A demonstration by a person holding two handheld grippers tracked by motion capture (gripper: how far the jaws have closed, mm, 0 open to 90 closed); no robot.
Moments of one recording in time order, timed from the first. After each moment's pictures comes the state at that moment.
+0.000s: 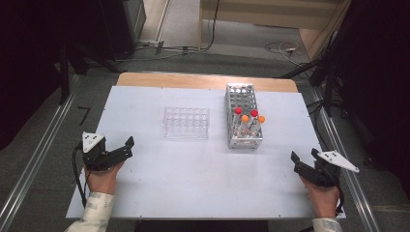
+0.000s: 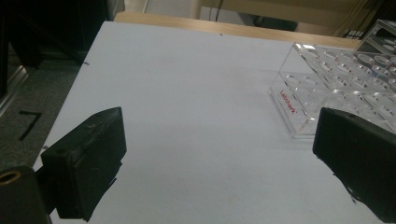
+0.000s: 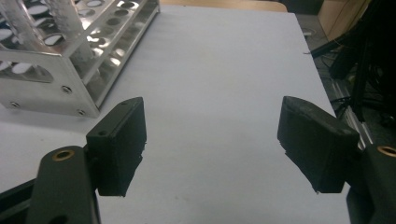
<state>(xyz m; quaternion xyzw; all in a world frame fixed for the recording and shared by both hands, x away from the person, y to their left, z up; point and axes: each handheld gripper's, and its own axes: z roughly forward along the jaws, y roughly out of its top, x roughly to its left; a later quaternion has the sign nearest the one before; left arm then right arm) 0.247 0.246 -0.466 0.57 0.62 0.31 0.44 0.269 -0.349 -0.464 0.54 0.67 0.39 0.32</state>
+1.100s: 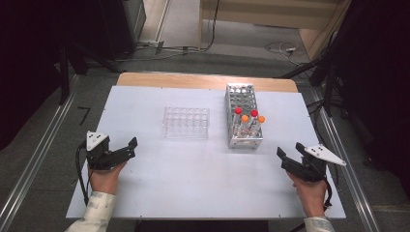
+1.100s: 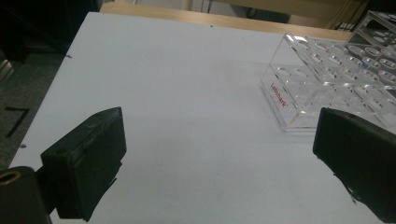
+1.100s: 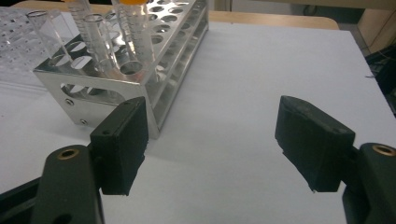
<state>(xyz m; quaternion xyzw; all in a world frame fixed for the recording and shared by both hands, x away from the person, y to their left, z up) 0.250 0.241 -0.468 0.58 0.62 0.30 0.44 0.278 -0.312 -0.455 0.50 0.69 0.43 0.29</state>
